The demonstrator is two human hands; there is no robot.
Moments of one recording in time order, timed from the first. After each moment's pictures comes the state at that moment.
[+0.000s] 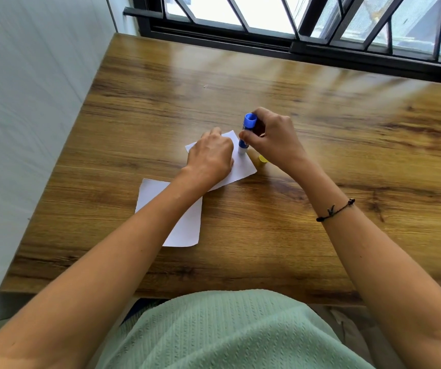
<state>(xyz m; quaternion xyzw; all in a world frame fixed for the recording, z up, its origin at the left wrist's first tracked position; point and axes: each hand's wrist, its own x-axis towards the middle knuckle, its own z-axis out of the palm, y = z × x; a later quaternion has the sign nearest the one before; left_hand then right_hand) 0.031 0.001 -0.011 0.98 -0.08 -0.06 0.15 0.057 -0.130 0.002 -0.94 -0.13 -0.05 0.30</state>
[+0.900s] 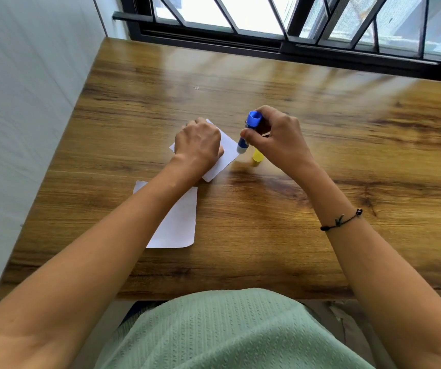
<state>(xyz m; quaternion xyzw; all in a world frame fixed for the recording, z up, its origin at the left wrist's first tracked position) 0.049 0.007 -0.009 1.00 -0.07 -0.01 0.04 0.035 -0.140 0.017 -0.92 -0.10 -0.07 0.38</state>
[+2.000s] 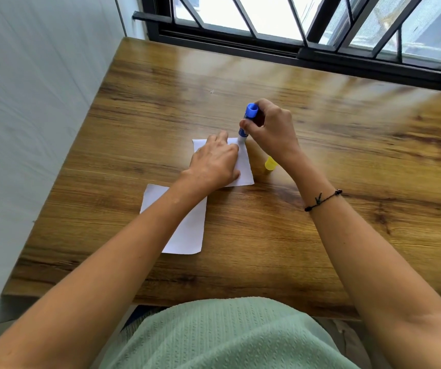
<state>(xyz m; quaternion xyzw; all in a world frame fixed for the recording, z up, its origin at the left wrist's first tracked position) 0.032 0.010 -0.005 0.98 -0.12 -0.10 0.15 0.087 -0.115 -0.001 -0.94 -0.10 -0.08 0.32</state>
